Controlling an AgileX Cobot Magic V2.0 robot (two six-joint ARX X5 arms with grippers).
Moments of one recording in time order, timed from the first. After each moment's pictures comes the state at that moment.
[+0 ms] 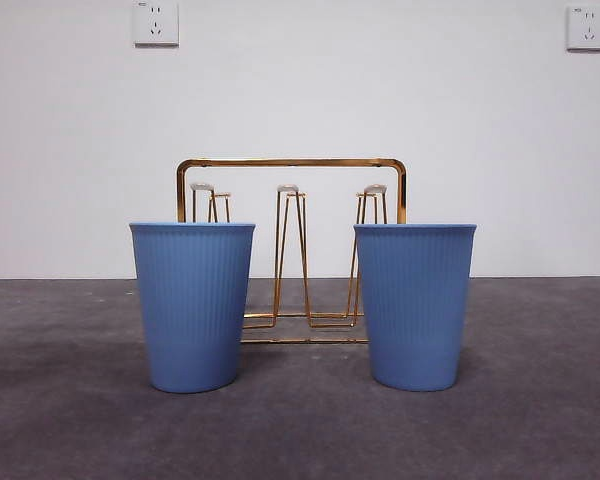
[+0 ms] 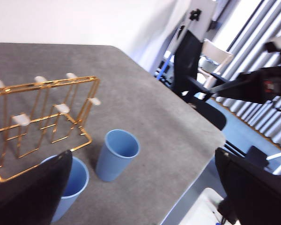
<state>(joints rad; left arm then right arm) -0.09 0.52 0.98 -0.76 0.82 -0.21 0.03 0.82 1.18 -1.10 -0.43 -0.04</state>
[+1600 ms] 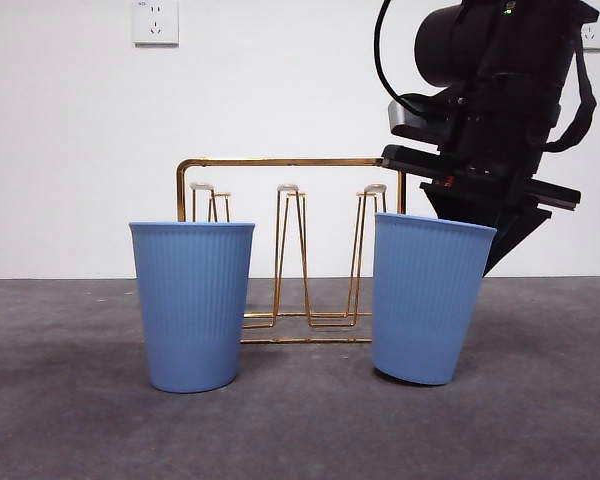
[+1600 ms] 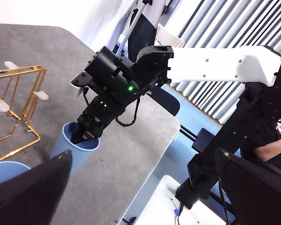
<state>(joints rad) -0.20 0.63 0.98 -0.65 0.92 -0.28 0.48 1.66 1.19 -0.79 -0.10 0.07</state>
